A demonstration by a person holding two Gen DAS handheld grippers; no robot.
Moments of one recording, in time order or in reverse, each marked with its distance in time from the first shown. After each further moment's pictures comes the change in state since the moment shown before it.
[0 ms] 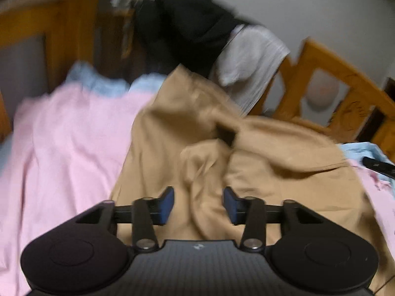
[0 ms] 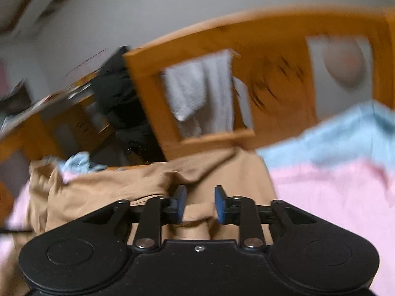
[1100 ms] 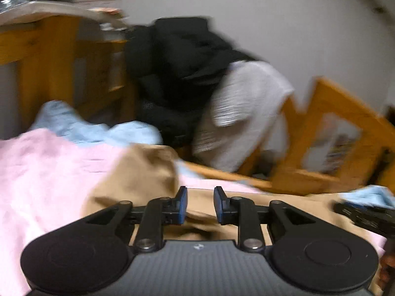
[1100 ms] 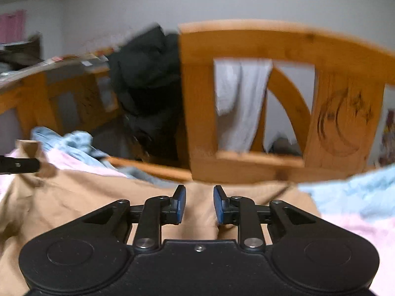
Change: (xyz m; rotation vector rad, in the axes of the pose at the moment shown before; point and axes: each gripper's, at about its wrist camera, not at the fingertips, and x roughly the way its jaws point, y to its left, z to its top) left arm 0.081 0.001 0.061 -0.089 -0.120 0.066; right arm 0.095 0.059 0.019 -0.144 0.062 -0.058
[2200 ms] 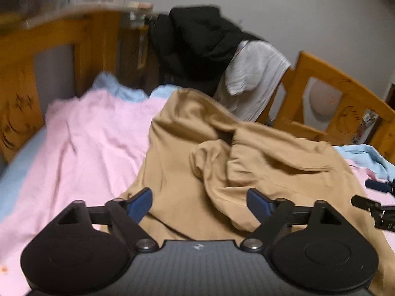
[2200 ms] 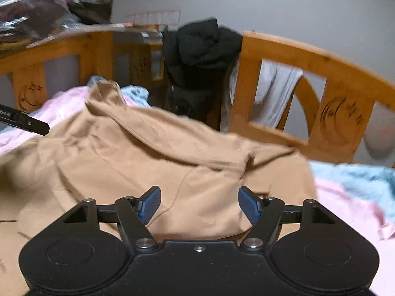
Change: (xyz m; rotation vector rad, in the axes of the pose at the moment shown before) left arm -0.163 0.025 -0.065 0.062 0.076 -0.006; right arm -0.145 0.036 -0.076 -0.285 -0.017 0.122
